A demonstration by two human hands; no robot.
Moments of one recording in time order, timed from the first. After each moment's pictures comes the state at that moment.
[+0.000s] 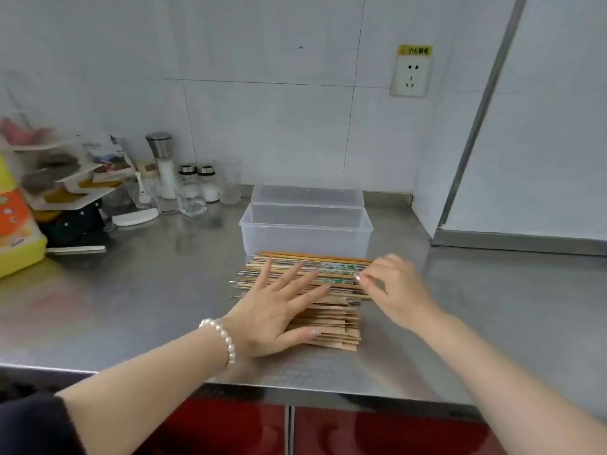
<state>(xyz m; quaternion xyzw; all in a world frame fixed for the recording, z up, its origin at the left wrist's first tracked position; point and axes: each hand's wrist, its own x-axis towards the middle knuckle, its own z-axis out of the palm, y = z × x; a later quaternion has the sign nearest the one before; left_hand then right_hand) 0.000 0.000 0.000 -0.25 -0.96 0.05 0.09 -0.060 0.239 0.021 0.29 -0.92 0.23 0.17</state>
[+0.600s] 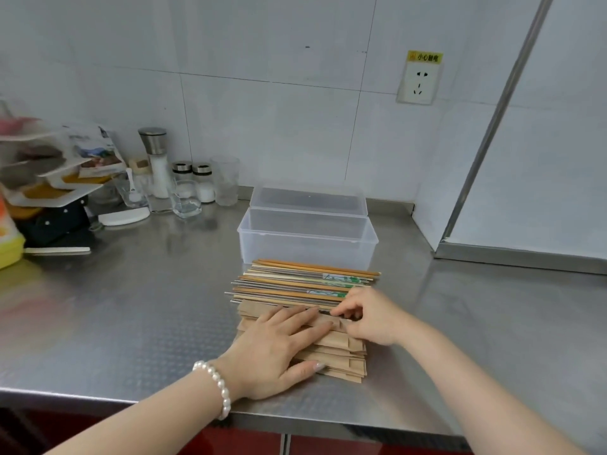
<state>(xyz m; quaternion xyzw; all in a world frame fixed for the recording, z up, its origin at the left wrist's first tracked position) 0.006 0.002 -0.024 -0.28 -0.95 -0.06 0.08 -0.077 0.203 0.012 0.30 -0.92 0.25 -0.07</state>
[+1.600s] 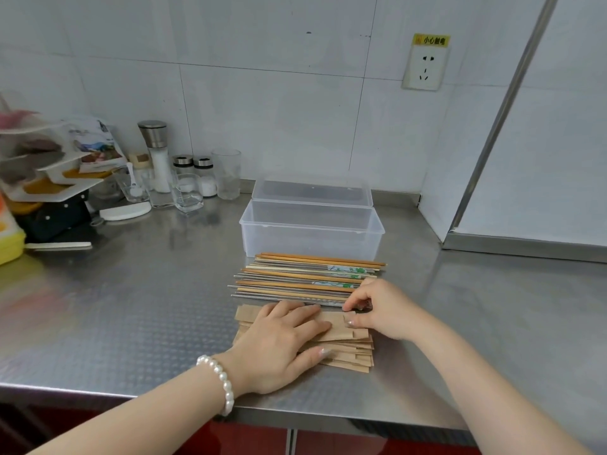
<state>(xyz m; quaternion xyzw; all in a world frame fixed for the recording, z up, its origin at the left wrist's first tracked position) 0.009 0.006 -0.024 -0.23 -0.97 -0.09 0.06 -0.081 0.207 0.003 0.25 -0.93 0.25 -0.06</state>
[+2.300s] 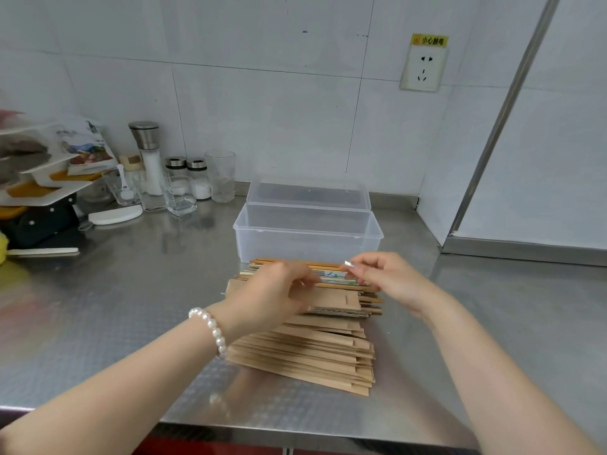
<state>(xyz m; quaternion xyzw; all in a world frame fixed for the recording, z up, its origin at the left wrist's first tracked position) -0.033 0.004 0.039 -0.13 -0.95 -0.29 0.06 -0.097 0.207 0.045 0.19 -0.83 0.51 -0.13</state>
